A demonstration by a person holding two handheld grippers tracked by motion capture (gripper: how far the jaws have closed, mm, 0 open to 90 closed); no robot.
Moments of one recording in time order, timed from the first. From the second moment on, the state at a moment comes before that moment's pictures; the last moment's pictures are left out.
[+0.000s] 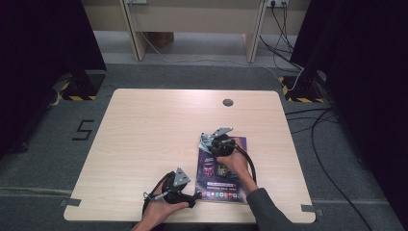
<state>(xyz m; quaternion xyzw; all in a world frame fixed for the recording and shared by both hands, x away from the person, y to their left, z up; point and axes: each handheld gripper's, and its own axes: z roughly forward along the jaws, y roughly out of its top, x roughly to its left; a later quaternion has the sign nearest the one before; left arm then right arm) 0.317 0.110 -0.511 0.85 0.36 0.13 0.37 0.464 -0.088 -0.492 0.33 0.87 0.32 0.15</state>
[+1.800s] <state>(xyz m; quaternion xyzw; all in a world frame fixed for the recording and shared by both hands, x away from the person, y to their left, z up) 0.316 0.111 -0.511 0.84 0.36 0.13 0.38 0.425 -0.303 -0.480 0.52 0.77 0.30 0.21</state>
